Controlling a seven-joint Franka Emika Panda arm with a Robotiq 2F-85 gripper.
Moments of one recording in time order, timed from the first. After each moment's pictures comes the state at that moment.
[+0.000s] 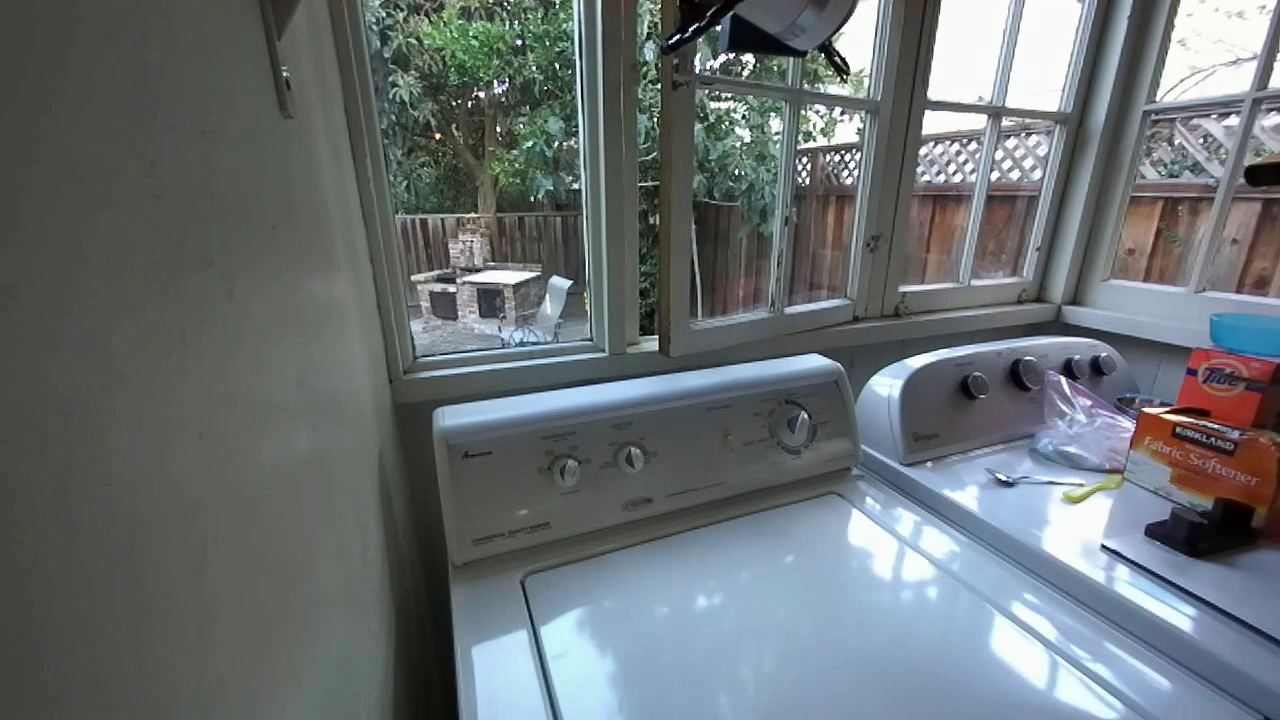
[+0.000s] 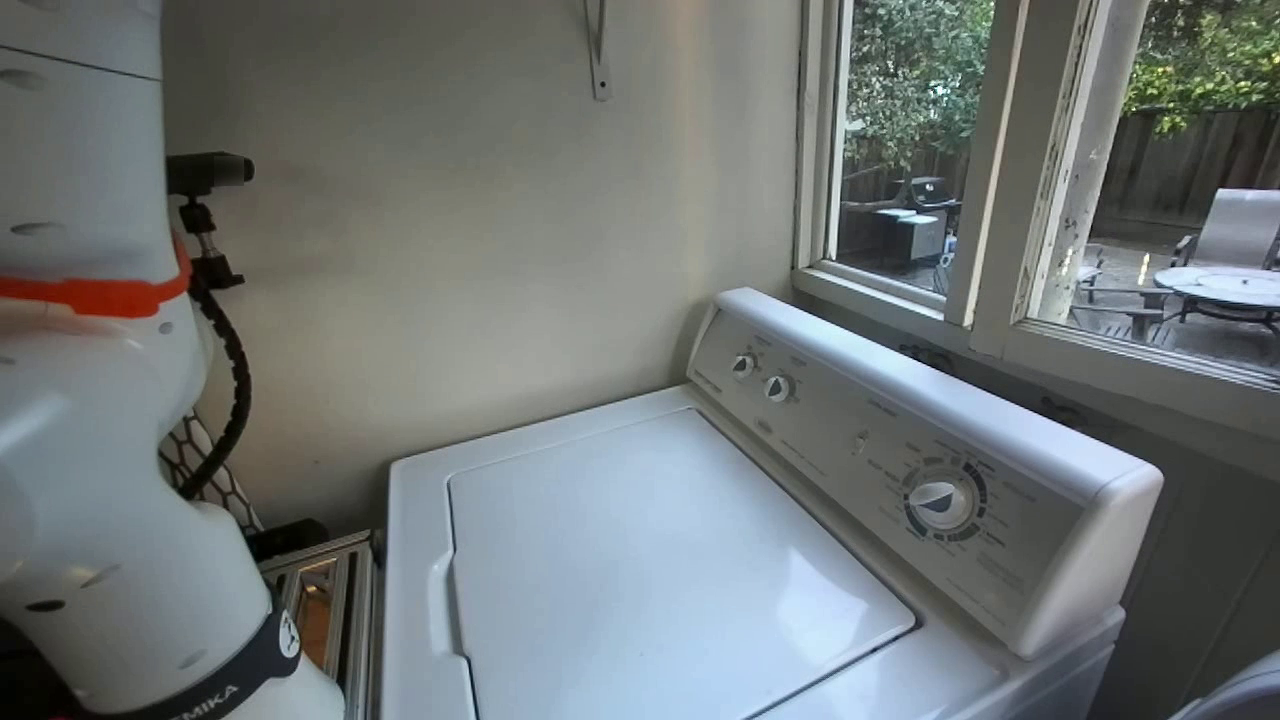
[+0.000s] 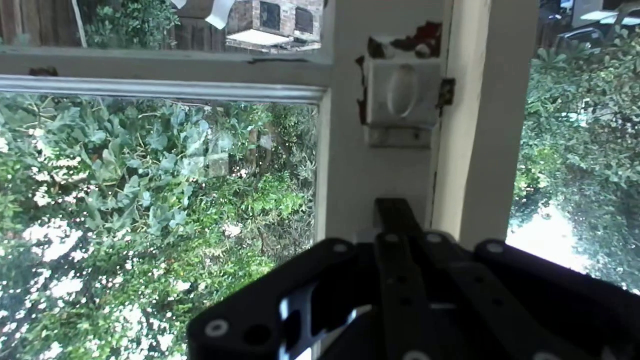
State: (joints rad) arm -0.06 0.30 0.13 -1.37 0.25 3.09 -0.36
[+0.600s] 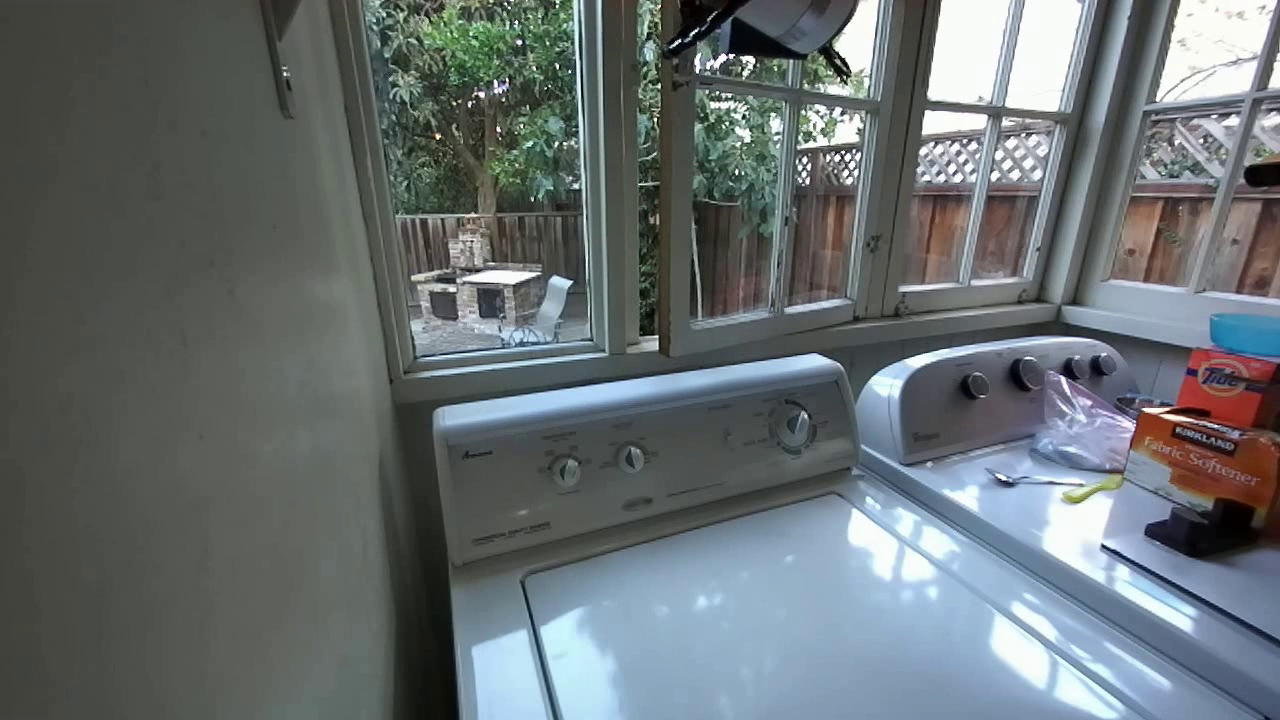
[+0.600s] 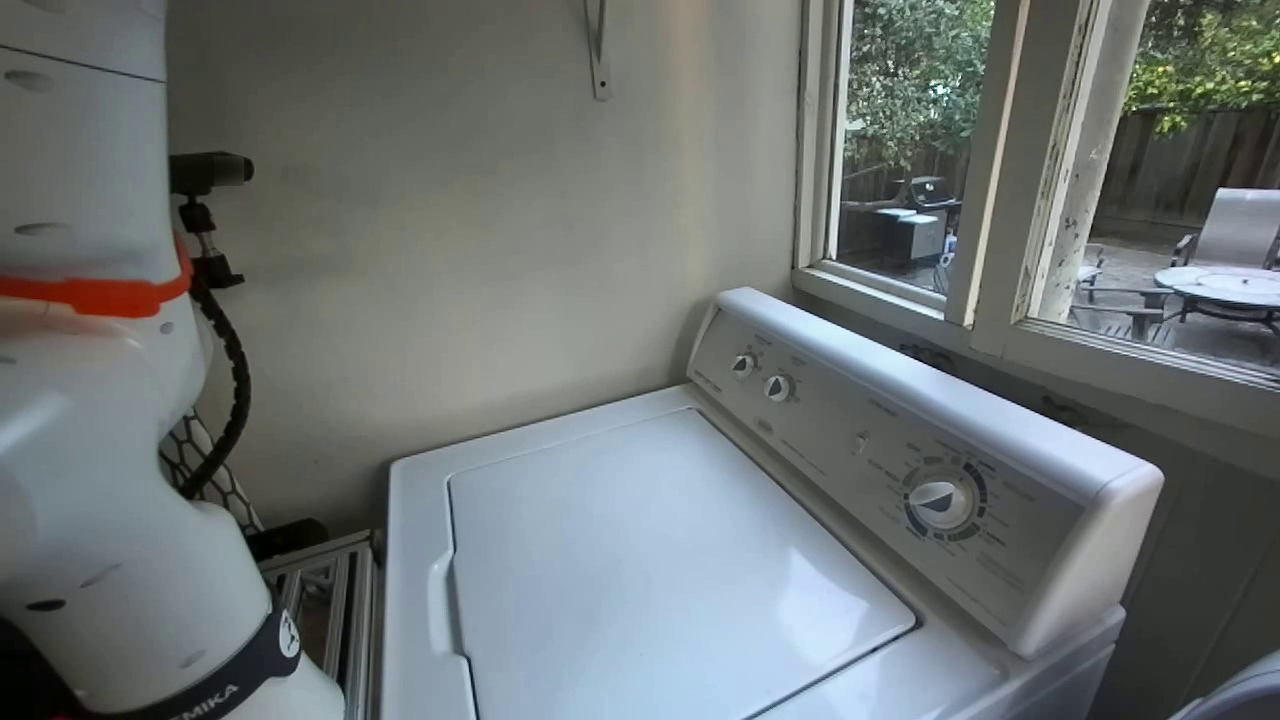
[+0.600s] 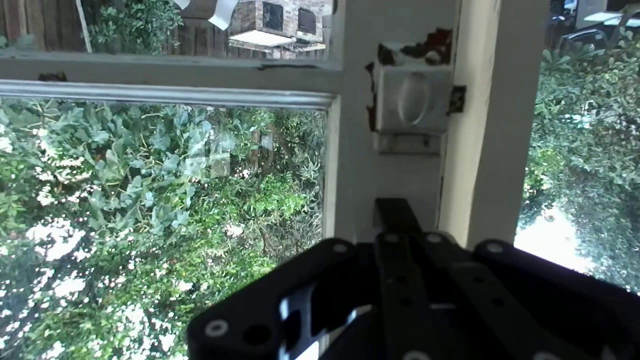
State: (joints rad) arm -0.06 0.31 0.12 -1.37 0.25 3.09 -0.35
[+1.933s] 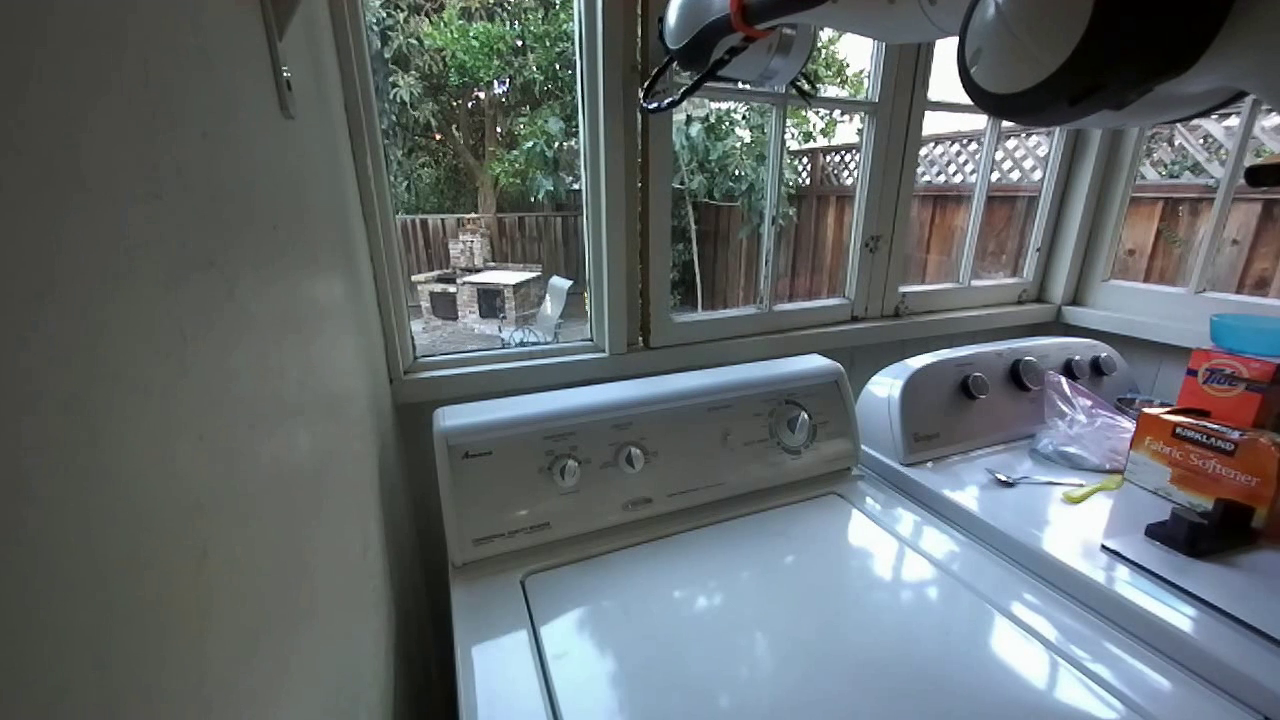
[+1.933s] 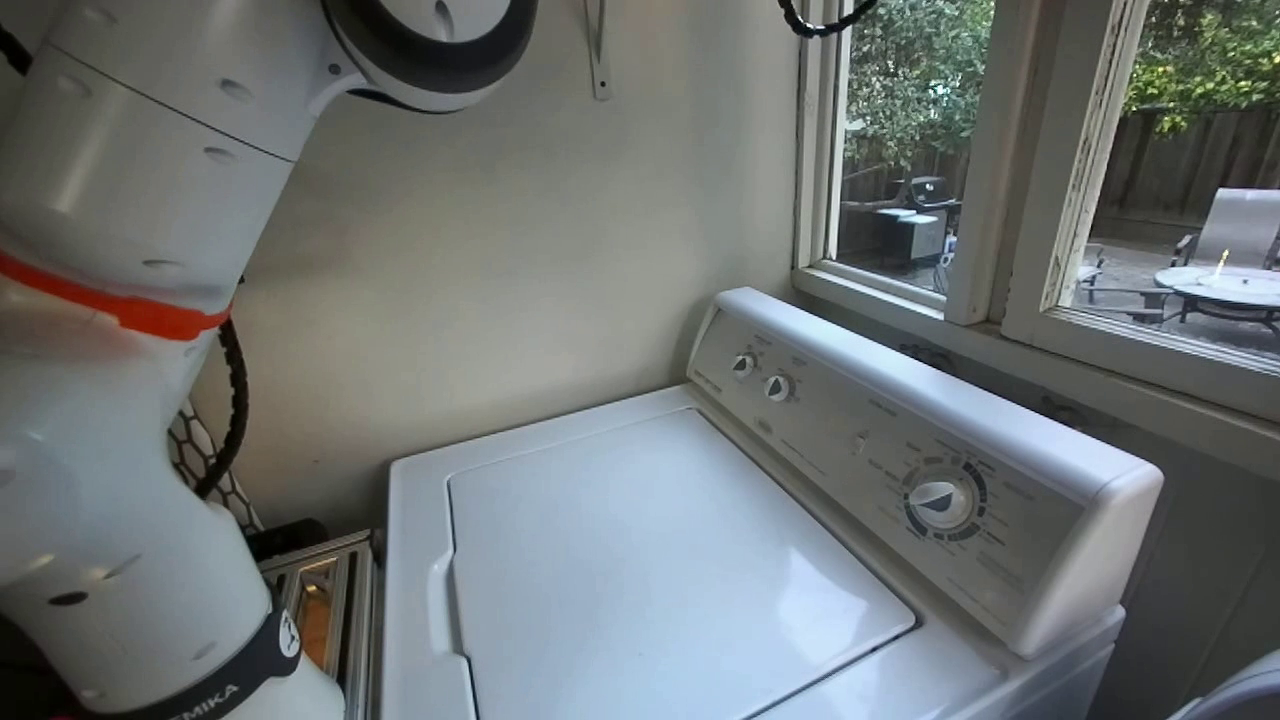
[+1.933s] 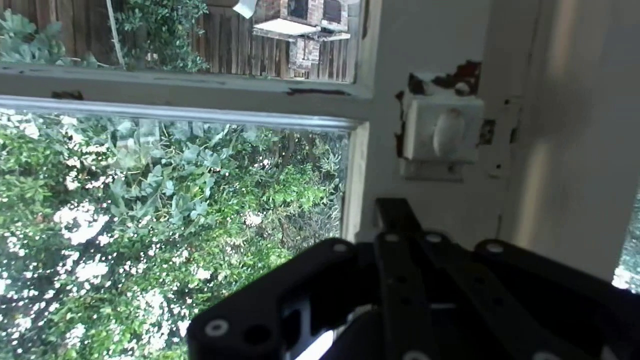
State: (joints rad) arm 0.08 0.63 -0.09 -0.91 0.13 2.99 -0.16
